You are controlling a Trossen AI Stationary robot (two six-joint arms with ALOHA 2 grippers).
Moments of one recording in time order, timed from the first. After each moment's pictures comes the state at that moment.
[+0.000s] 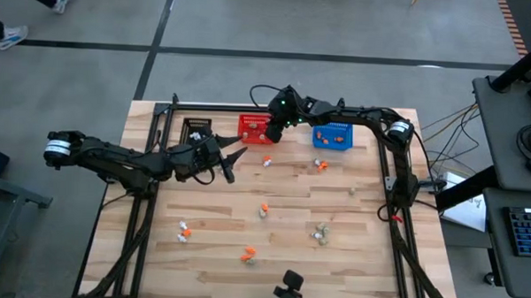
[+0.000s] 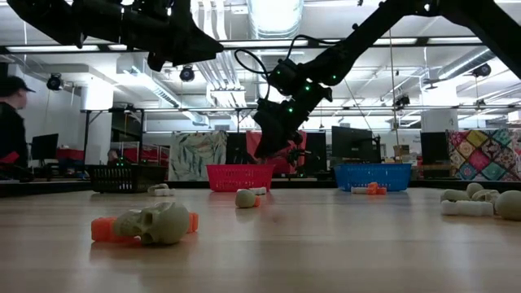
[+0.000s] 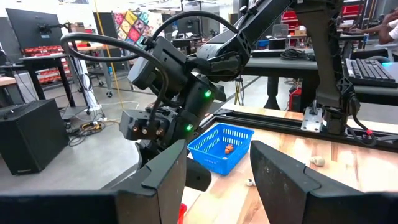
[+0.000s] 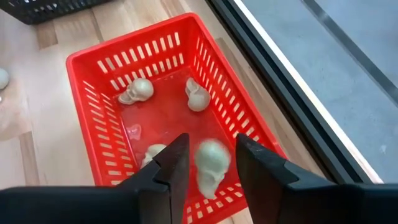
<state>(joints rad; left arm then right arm) 0.00 1.14 0.51 0.63 -0.54 0.04 -0.55 2.05 1.47 -0.18 -0.11 -0.07</state>
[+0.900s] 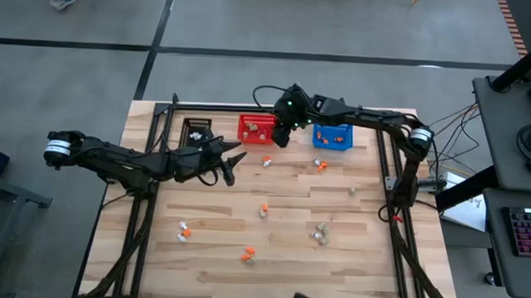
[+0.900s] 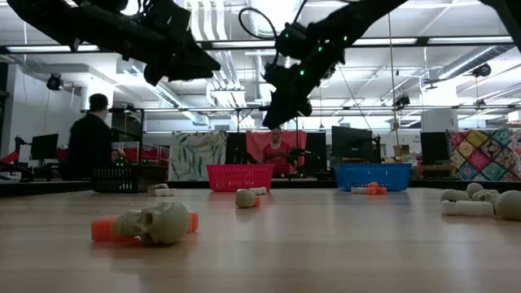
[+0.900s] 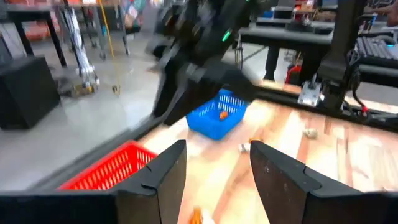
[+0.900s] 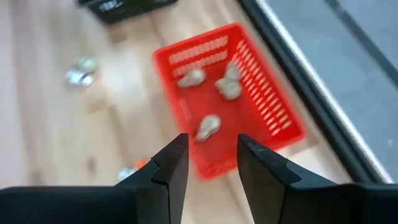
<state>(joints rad) -0.01 1.14 0.51 0.46 -0.54 -0.13 -0.47 1.84 1.47 -0.44 -0.11 -0.04</state>
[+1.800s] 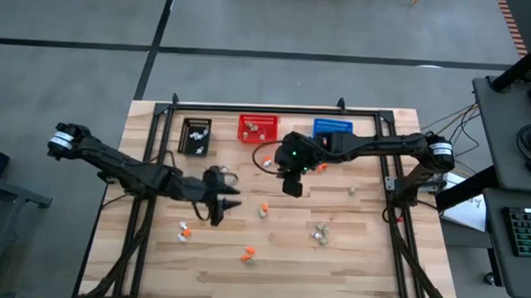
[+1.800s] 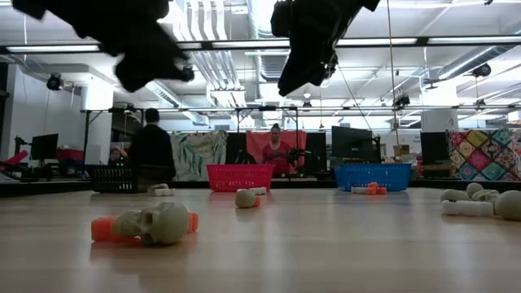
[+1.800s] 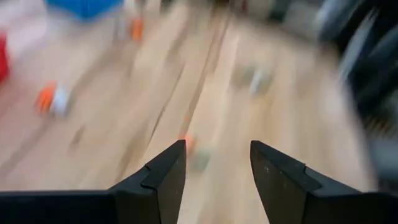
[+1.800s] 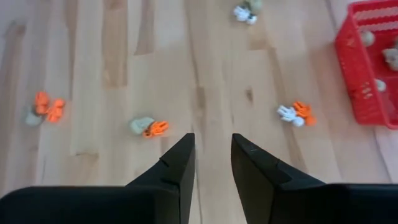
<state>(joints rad) -0.31 1.16 0.67 -0.10 -0.32 -0.53 -0.10 1.66 1.37 -0.63 -0.11 0.05</state>
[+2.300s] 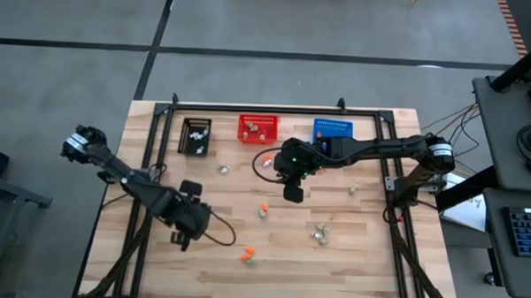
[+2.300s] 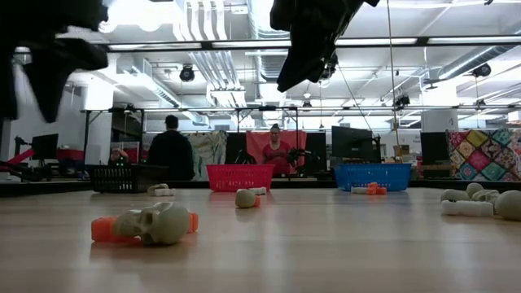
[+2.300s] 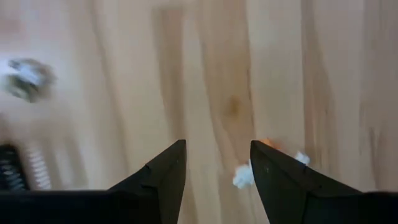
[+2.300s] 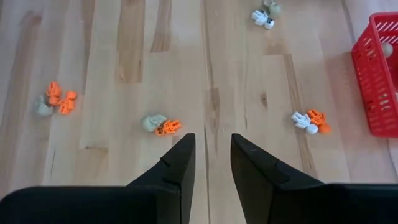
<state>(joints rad) -0.56 1.39 0.98 -1.08 -0.17 -0.43 -0.06 1.66 1.37 -0.62 -0.11 0.03</state>
